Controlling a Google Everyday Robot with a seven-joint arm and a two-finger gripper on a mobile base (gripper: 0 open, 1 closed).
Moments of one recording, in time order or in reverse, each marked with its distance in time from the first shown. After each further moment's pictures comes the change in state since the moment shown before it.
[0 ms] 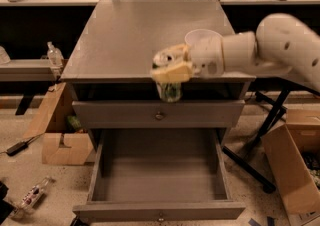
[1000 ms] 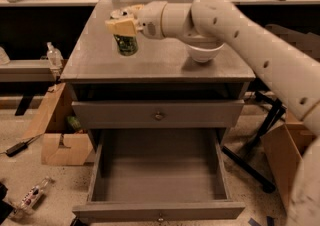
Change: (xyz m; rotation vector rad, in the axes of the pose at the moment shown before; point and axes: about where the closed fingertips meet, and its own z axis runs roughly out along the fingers) arm -0.097 -0.122 0.117 0.242 -0.144 -0.024
